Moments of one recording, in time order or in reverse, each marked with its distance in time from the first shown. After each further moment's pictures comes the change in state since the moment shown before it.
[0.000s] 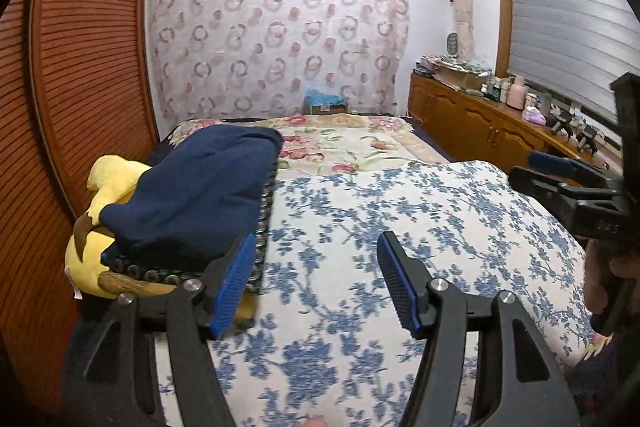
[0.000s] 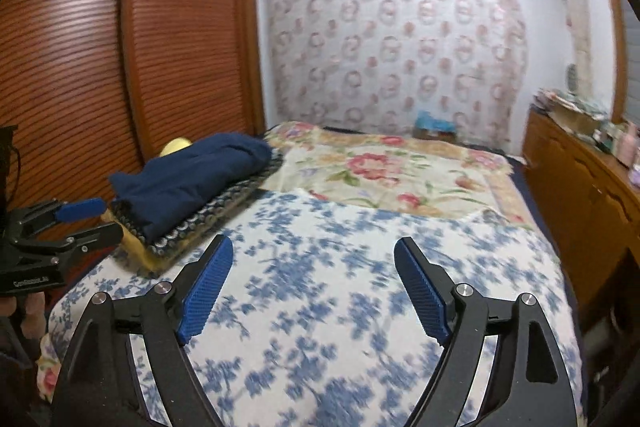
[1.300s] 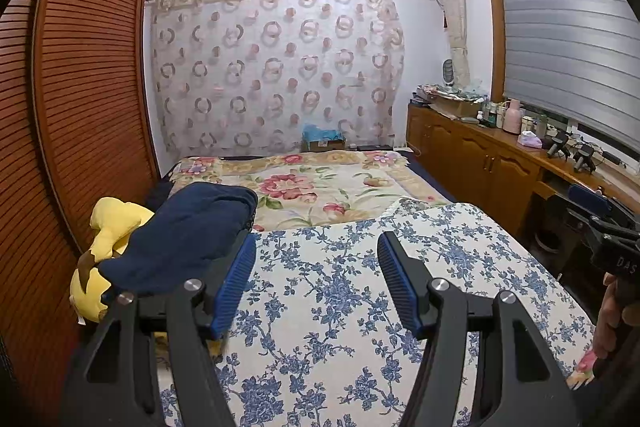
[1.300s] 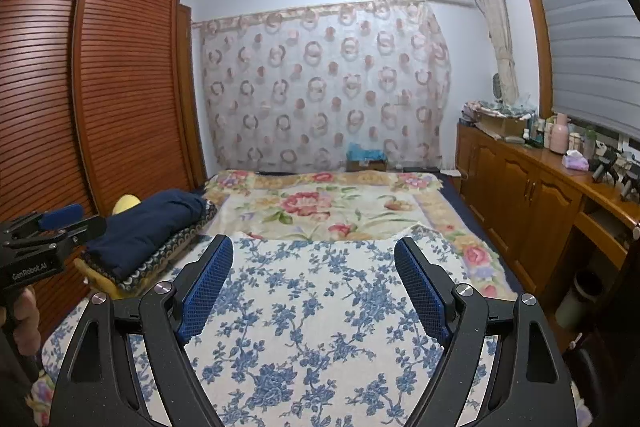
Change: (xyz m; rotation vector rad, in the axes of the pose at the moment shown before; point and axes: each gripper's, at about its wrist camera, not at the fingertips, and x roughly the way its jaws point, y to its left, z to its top) left arm -0.035 -0.053 0.045 0.004 -0.117 0.025; right arm -0.097 -0.041 0.002 0.106 -0.155 -0.205
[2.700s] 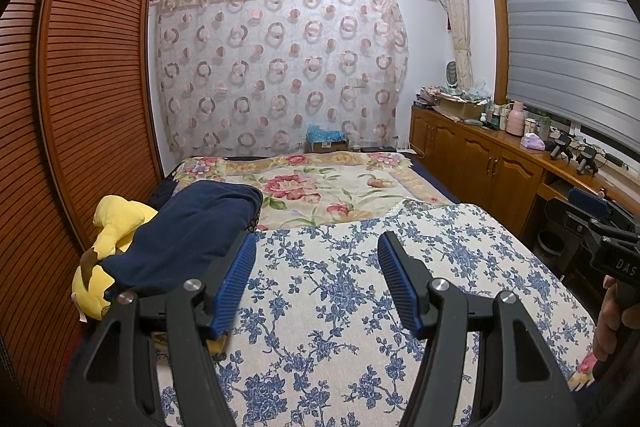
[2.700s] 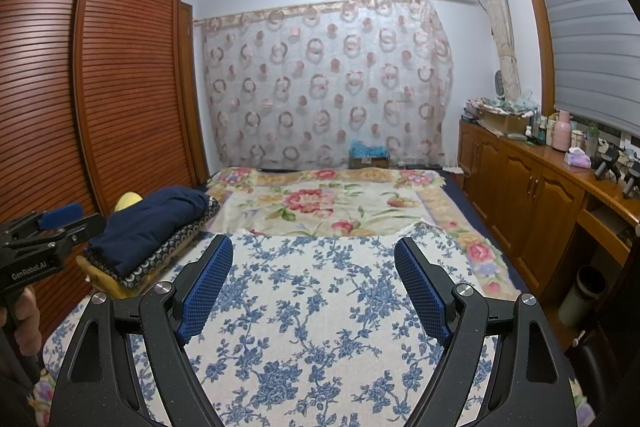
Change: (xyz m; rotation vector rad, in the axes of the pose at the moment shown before) left arm -0.002 0.012 -0.002 -0.005 -0.002 0.009; right arm 0.002 0.004 -0.004 0.004 0.006 0.004
